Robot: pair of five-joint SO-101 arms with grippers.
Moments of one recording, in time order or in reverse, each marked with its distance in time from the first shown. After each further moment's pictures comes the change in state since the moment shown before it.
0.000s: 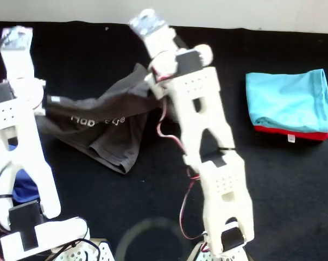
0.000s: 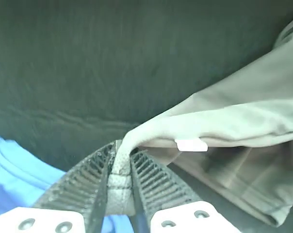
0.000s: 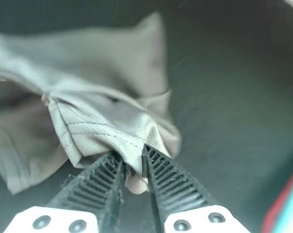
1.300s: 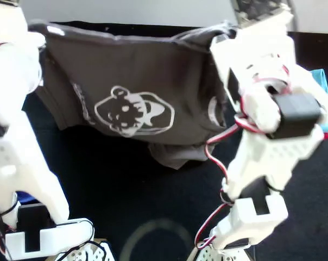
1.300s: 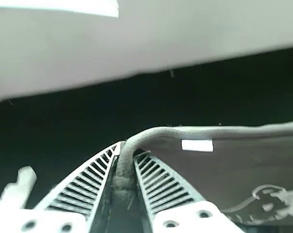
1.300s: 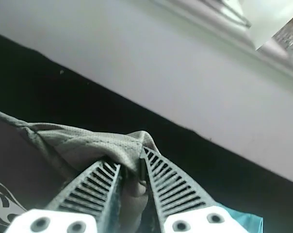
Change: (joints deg) left arm 11.5 -0.5 -48.2 20.8 -0.1; right arm 12.5 -28.5 -5.2 0.2 3.9
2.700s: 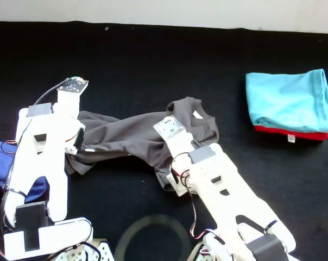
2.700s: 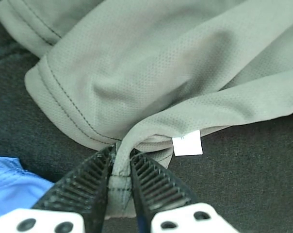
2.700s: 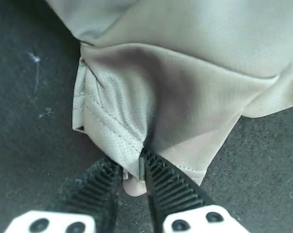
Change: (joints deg) left arm -3.3 0.1 76.0 -20.3 -7.6; right arm -18.4 -33.0 130.8 -38.6 -10.6
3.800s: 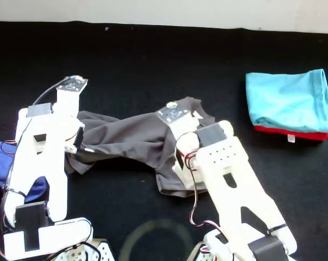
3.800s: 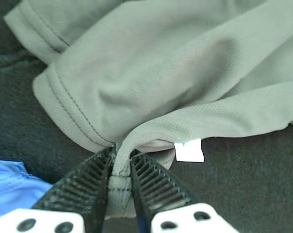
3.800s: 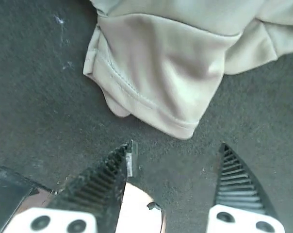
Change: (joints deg) left arm -0.4 0.0 0.0 -1.8 0.0; right arm 3.1 -0.4 -22.9 28.7 3.3
